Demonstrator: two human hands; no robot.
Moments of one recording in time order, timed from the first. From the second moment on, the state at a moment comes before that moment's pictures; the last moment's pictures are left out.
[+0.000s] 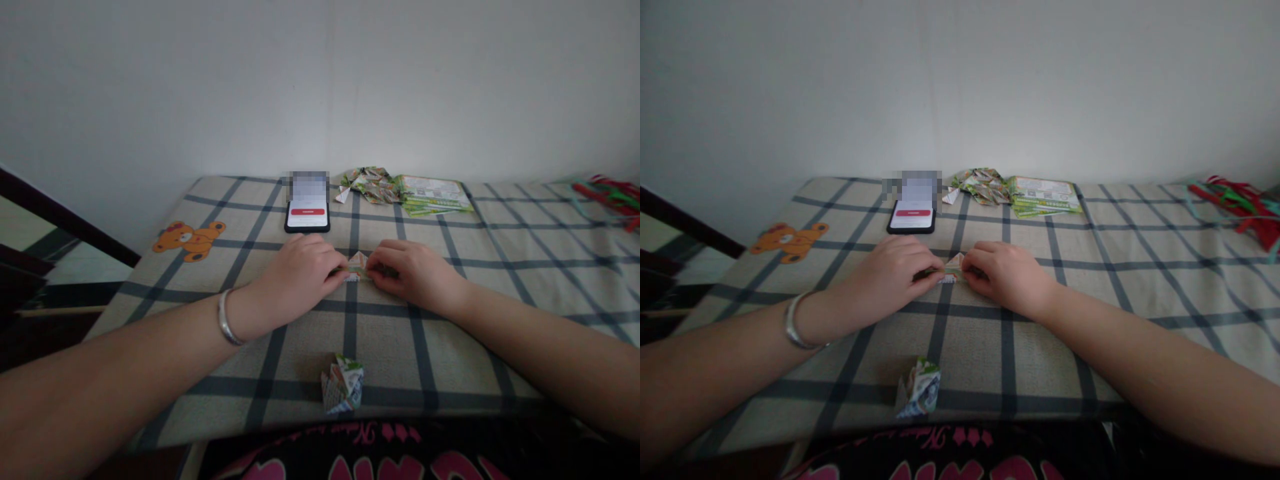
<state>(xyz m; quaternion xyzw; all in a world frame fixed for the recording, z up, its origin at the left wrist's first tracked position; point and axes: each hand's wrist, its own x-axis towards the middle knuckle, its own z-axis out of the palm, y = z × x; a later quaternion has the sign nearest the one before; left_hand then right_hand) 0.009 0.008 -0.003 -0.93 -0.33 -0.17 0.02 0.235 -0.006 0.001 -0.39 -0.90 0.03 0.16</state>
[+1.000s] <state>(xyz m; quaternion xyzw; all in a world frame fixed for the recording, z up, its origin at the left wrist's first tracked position) 0.005 0.014 -0.002 -0.97 -0.18 -0.17 0.08 0.239 -0.007 0.006 -0.26 -0.95 -0.07 0.13</state>
